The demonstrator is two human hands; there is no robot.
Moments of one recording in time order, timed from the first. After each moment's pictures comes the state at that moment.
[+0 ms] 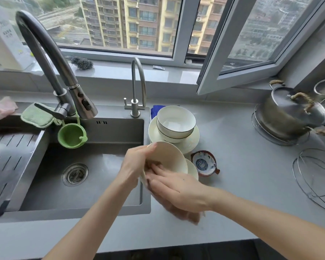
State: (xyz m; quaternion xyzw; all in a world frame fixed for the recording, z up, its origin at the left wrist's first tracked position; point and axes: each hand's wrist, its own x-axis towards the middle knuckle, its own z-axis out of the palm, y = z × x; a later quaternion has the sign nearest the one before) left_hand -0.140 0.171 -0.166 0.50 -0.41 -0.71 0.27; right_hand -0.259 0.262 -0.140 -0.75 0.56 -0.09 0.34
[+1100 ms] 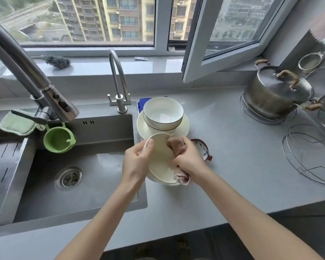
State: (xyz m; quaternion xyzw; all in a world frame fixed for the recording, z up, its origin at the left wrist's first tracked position) left_hand -0.158 0.196 -0.172 0.47 -0.53 -0.63 0.33; right_hand -0.297 0.246 -0.180 -0.30 0.78 -0.38 0.40
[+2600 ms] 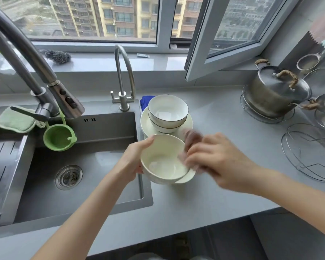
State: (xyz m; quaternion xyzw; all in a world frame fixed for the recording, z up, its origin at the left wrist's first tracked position) left_hand -0.137 0.162 -0.158 0.51 -0.43 -0.74 0.11; right_hand -0.324 0.293 -0.114 -0.81 0.57 -0.15 0.00
